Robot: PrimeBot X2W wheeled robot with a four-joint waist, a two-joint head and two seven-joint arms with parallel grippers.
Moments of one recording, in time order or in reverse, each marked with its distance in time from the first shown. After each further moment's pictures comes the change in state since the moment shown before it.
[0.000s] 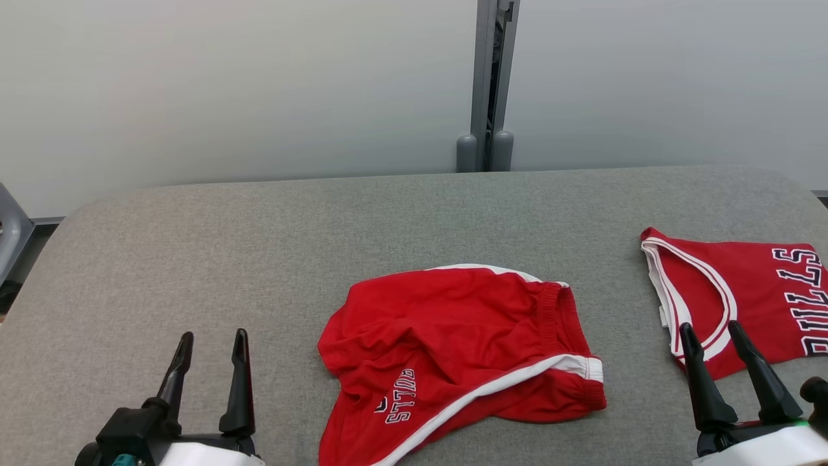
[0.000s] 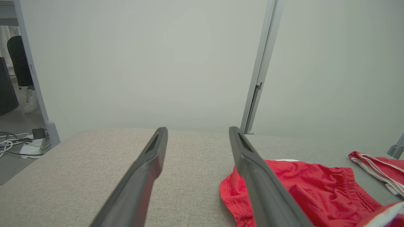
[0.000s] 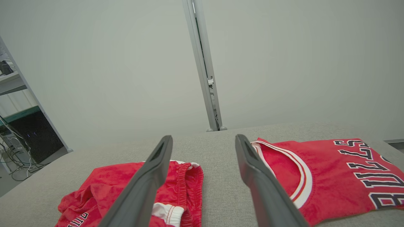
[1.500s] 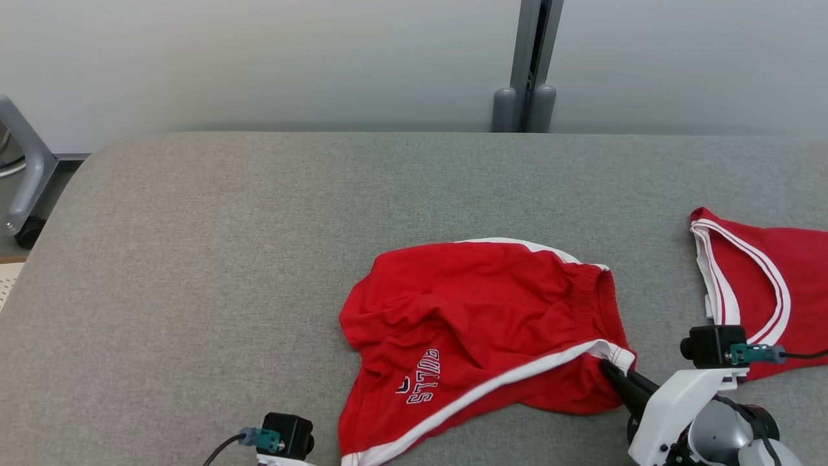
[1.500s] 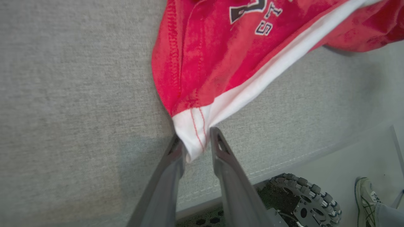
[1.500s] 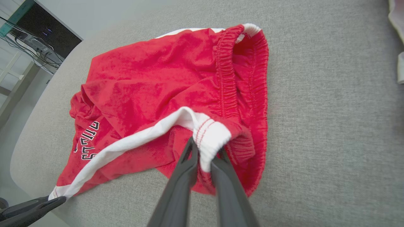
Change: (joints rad) left arm -0.049 -0.019 -0.267 0.148 -0.223 -0.130 0.697; right arm -0.202 0.021 0.130 0.219 0.151 0.000 0.547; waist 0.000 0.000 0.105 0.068
